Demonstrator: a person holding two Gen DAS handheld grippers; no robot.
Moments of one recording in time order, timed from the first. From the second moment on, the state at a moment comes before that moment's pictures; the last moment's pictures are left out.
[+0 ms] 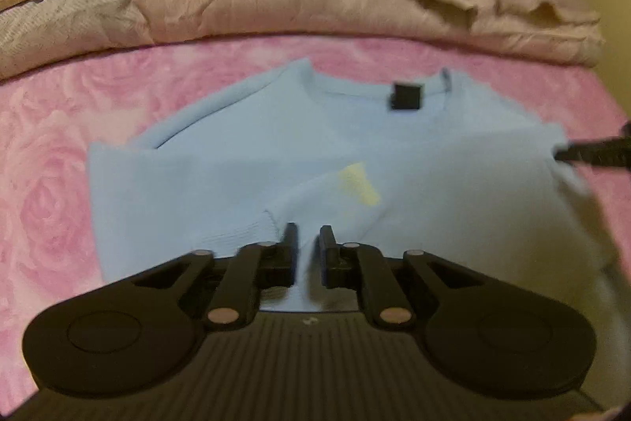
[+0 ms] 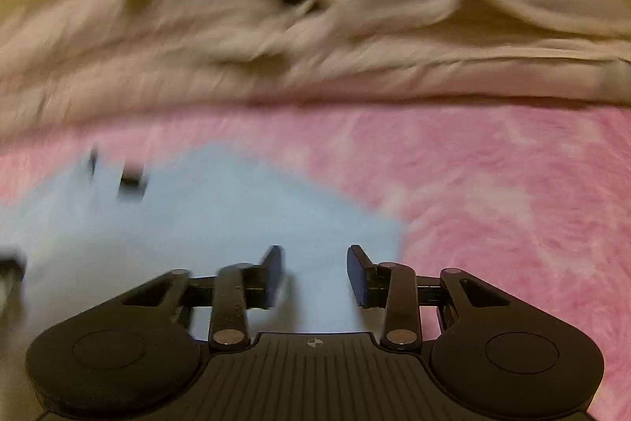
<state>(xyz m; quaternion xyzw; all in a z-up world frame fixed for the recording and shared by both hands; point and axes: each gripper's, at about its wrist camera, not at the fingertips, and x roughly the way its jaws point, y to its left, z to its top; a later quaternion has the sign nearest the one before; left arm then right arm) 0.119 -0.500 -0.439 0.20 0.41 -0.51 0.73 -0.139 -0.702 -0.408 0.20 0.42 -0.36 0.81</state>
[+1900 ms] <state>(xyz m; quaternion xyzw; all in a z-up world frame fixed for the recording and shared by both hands) -0.107 -0.195 -0.265 0.25 0.50 -0.36 0.75 -0.332 -0.329 -0.292 0.29 0.49 -0.34 0.75</state>
